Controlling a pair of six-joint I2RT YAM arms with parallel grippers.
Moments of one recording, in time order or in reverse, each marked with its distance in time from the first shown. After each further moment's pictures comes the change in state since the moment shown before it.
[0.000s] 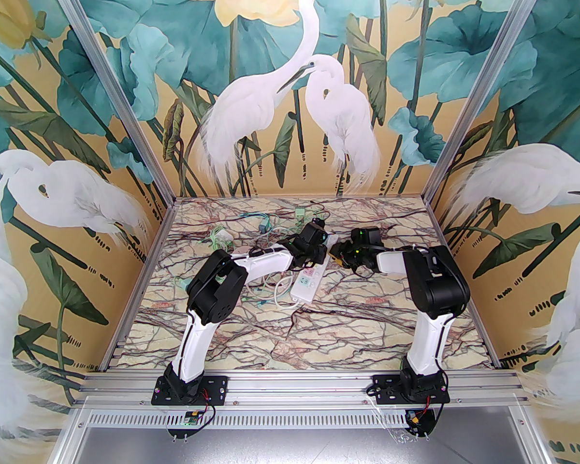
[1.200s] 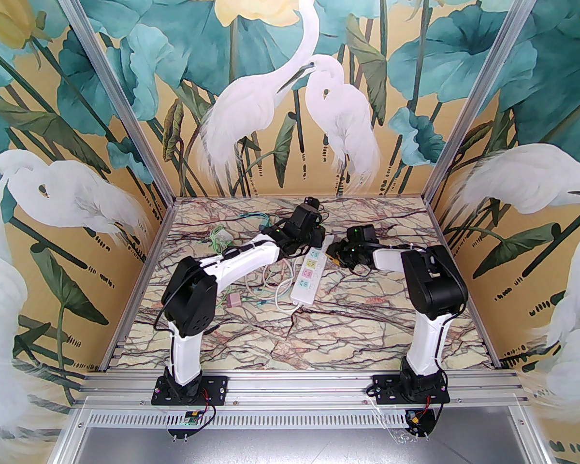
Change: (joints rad) left arm 0.010 -0.222 0.047 -0.134 -0.030 -0.034; right arm 0.029 0.000 0.050 -0.101 0.043 -0.038
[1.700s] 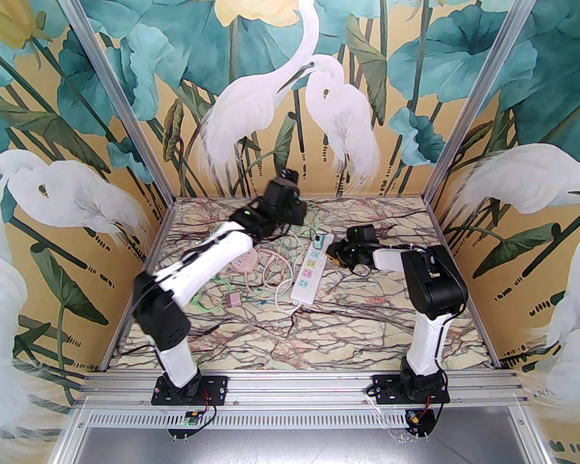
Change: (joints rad) left arm 0.087 -0.217 0.152 -0.206 -0.085 0.088; right arm 0.000 0.000 0.000 0.001 -0.001 0.000
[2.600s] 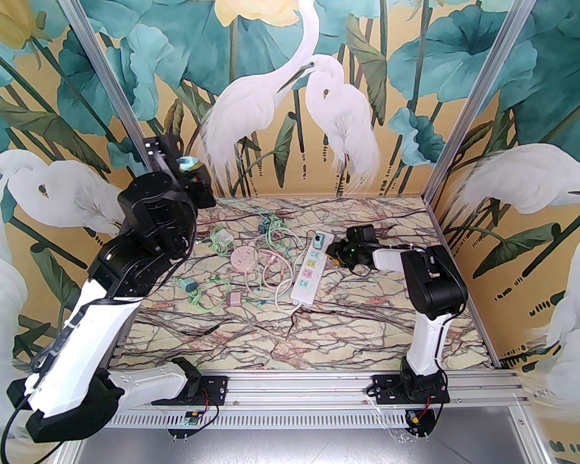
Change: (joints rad) left arm 0.045 -0.563 -0.075 -0.020 -0.525 0.185; right arm 0.005 0.000 0.000 0.004 0.006 0.000
